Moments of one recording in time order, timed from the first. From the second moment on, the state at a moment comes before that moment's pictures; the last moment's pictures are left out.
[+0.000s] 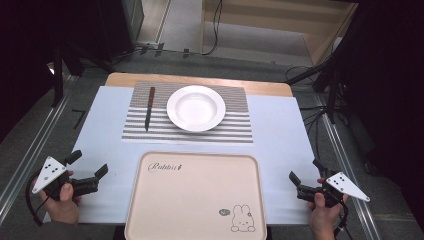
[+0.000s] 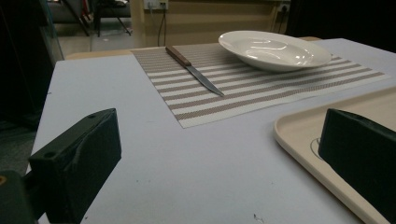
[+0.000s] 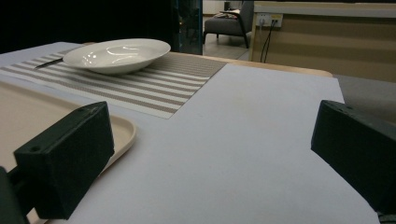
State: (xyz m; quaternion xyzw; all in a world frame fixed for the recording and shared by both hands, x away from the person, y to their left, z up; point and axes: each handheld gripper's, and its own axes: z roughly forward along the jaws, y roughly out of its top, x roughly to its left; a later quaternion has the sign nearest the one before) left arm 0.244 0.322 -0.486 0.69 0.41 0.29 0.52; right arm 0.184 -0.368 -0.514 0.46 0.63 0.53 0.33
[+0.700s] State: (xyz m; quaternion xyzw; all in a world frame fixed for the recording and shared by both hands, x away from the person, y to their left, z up) left arm 0.243 0.303 -0.460 0.69 0.42 0.29 0.52; right arm 0.184 -0.363 -0.514 0.44 0.64 0.53 0.33
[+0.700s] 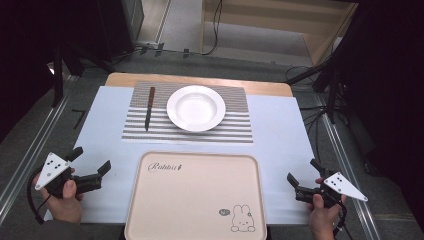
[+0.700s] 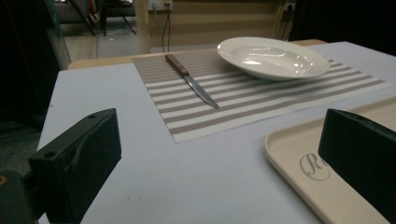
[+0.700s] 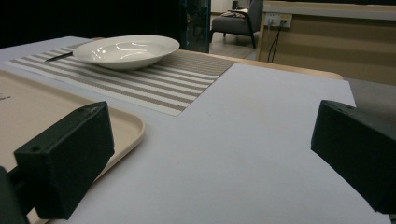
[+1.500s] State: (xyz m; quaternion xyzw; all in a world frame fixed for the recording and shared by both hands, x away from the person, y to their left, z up) left arm 0.303 0.253 -0.408 0.72 0.39 0.29 0.50; right arm 0.183 -0.364 -0.514 0.44 0.64 0.53 0.32
